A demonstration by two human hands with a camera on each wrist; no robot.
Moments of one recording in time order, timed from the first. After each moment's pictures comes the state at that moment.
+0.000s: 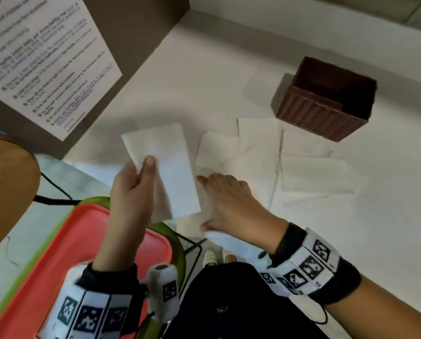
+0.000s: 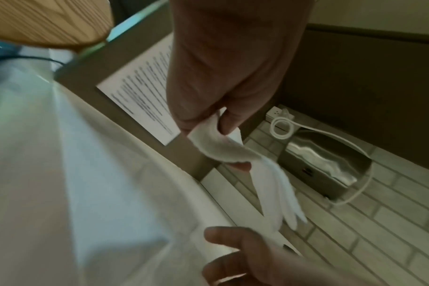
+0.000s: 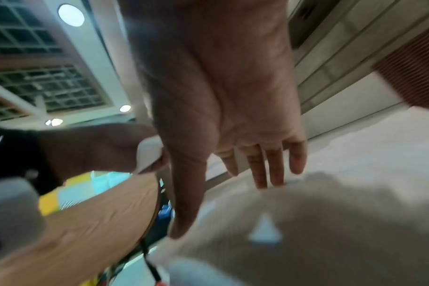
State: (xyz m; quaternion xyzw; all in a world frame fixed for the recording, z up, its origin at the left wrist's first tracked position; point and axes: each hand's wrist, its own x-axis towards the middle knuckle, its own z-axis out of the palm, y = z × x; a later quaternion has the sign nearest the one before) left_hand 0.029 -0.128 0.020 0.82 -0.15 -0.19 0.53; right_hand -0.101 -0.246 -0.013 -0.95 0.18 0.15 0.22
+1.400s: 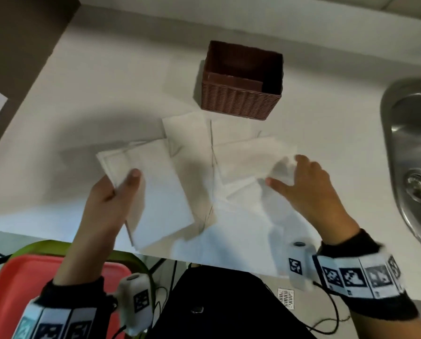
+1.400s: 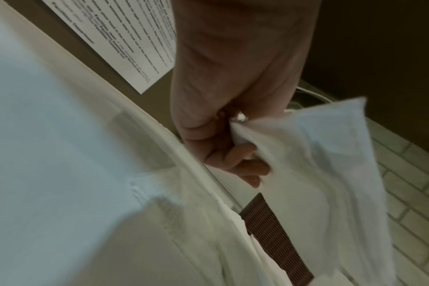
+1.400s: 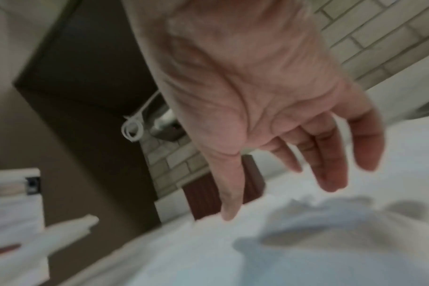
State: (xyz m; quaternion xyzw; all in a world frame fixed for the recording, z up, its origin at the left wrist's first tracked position) left_hand 0.006 -0.186 0.002 0.74 -0.23 -0.39 0.49; right_hand -0.261 -0.334 0.006 -0.72 0.66 0.05 0.21
